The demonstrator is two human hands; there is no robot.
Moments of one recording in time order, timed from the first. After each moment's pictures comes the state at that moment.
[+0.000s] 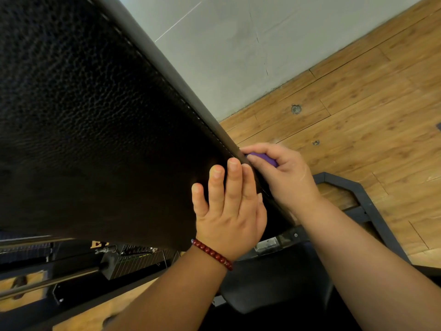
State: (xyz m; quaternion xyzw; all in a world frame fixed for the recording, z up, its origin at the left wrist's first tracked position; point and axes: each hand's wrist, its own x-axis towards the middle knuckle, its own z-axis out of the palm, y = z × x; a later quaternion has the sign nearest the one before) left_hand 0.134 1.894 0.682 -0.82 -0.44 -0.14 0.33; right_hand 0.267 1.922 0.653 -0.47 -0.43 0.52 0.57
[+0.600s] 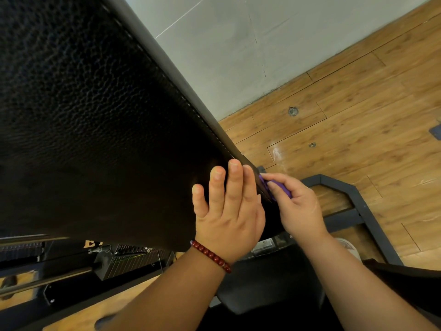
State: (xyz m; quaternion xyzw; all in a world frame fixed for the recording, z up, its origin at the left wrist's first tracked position) left_hand 0.136 1.892 0.678 -0.82 -0.44 -0.14 0.33; right_hand 0.266 1.874 0.614 -0.55 -0.35 0.54 0.53
